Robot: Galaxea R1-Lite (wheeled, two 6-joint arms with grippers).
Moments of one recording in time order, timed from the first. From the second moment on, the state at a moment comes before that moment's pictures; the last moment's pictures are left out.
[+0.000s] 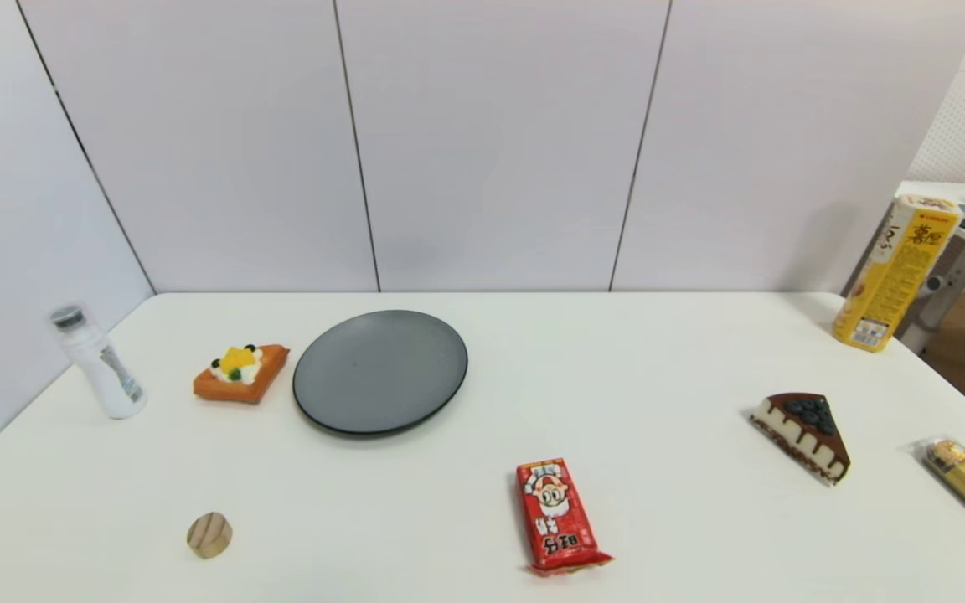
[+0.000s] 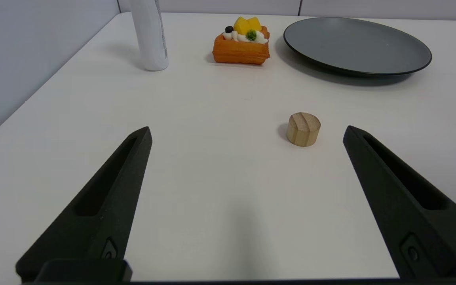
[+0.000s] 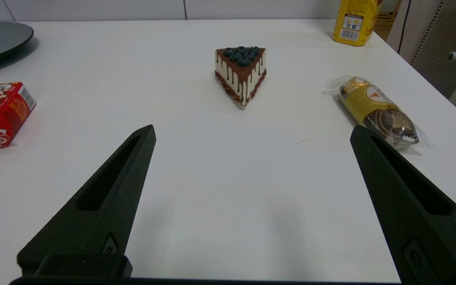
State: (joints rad) left arm 0.00 0.00 0.00 0.00 -0.01 0.00; right arm 0.00 0.00 0.00 0.00 0.00 0.00
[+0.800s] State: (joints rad) left arm 0.00 0.00 0.00 0.00 -0.01 0.00; right arm 0.00 0.00 0.00 0.00 0.00 0.01
